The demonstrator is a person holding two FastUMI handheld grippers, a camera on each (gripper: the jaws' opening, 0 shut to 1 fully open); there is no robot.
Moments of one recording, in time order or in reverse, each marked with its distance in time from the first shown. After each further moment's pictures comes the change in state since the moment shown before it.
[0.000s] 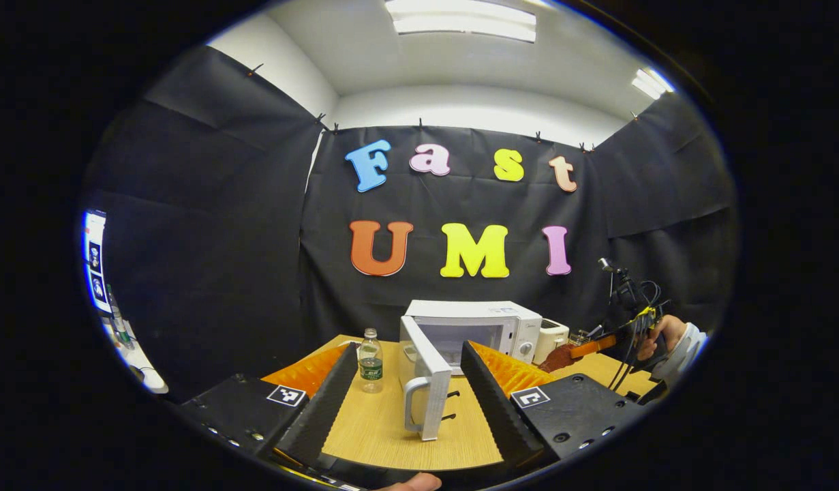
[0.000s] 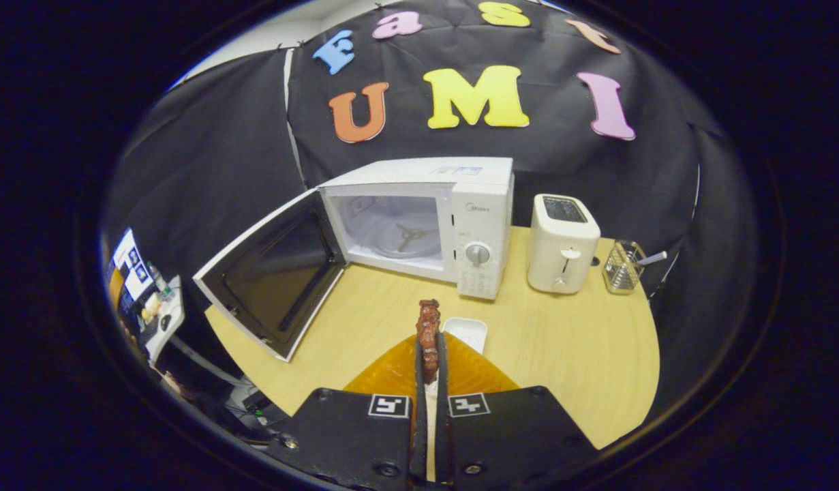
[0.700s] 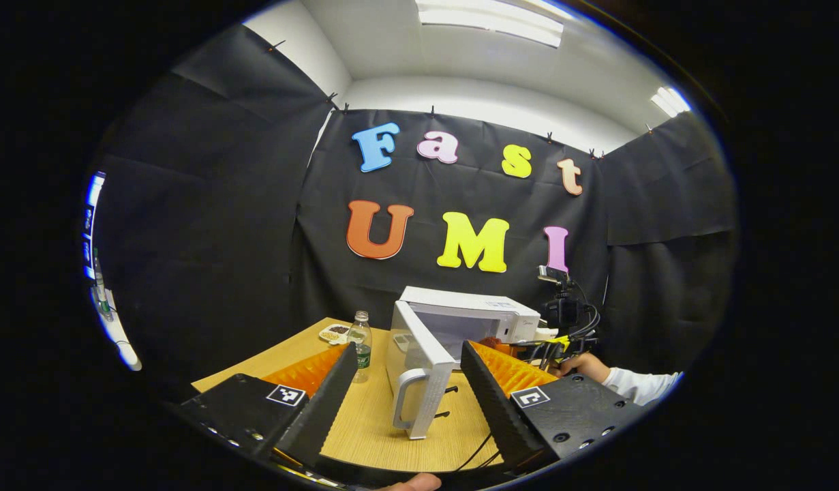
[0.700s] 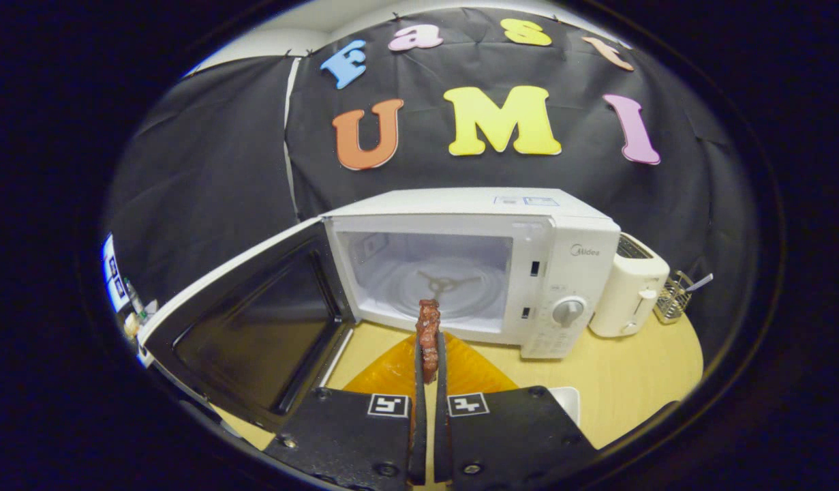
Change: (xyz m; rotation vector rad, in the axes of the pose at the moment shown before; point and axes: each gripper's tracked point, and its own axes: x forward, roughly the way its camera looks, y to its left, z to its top) left arm 0.026 0.012 -0.031 -0.100 0.044 -0.027; right arm 0.146 0.092 0.070 0.087 -0.246 -0.005
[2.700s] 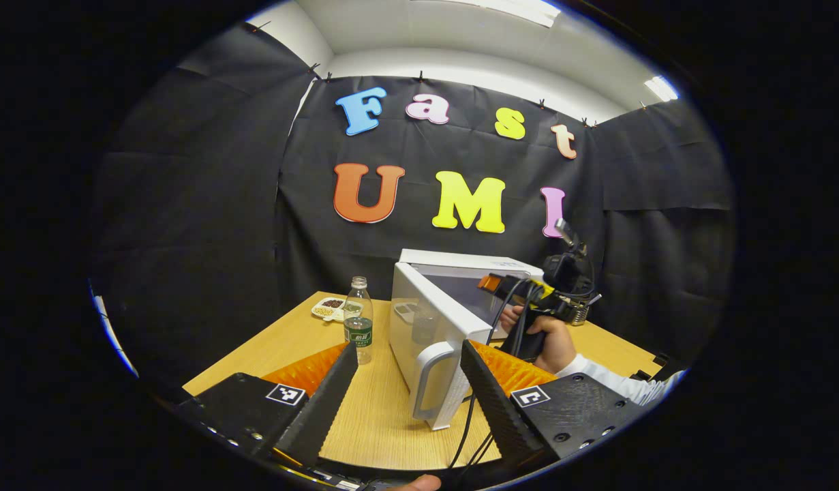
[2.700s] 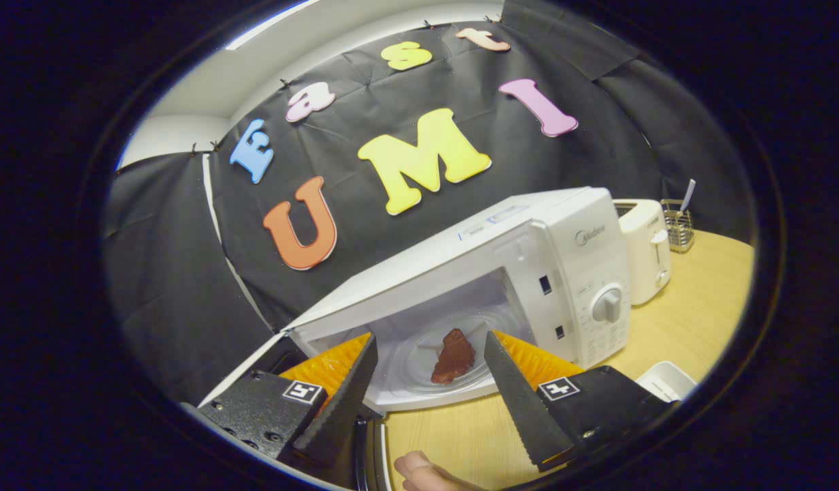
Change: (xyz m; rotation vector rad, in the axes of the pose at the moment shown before) left arm 0.045 0.023 -0.065 0.047 0.149 -0.052; right arm 0.036 -0.005 0.054 0.379 -0.304 -0.159
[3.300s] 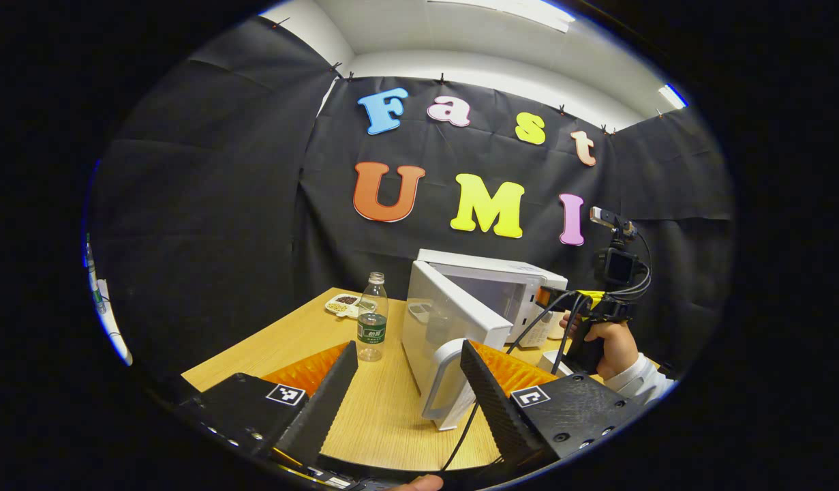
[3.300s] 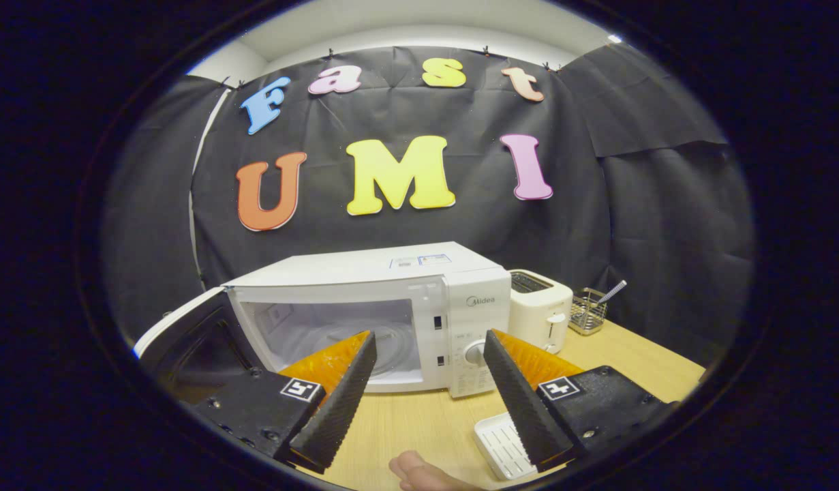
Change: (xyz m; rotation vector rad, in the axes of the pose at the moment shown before) left arm 0.000 0.014 -0.005 -0.049 -0.023 0.070; right arm -0.045 -0.075 0.025 -0.349 -0.019 -0.270
